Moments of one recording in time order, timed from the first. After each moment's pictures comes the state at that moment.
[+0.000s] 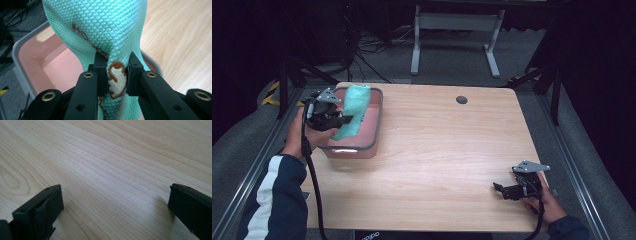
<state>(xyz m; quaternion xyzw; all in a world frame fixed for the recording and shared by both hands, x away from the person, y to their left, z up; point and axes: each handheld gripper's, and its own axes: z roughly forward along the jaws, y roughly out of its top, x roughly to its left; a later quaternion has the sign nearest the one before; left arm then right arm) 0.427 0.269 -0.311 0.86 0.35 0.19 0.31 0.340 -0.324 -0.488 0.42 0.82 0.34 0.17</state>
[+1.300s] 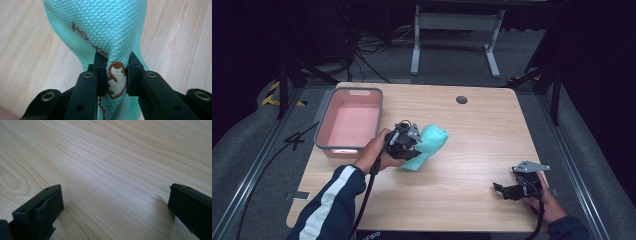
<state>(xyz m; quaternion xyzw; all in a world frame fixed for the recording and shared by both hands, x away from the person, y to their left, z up) 0.410 0.080 -0.379 0.95 0.16 0.09 0.25 0.339 -0.324 -0.488 0.42 0.82 0.34 0.17</state>
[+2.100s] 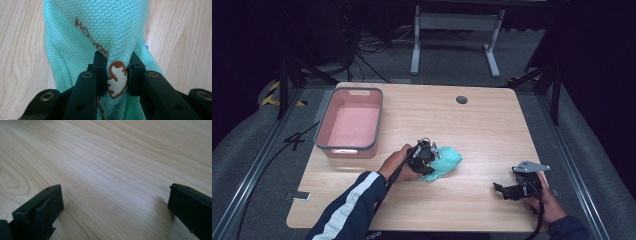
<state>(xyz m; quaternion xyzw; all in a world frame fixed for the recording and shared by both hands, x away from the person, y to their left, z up) 0.412 0.032 -0.450 0.97 0.14 0.03 0.22 0.339 -0.324 -0.488 0.42 0.82 0.34 0.17</state>
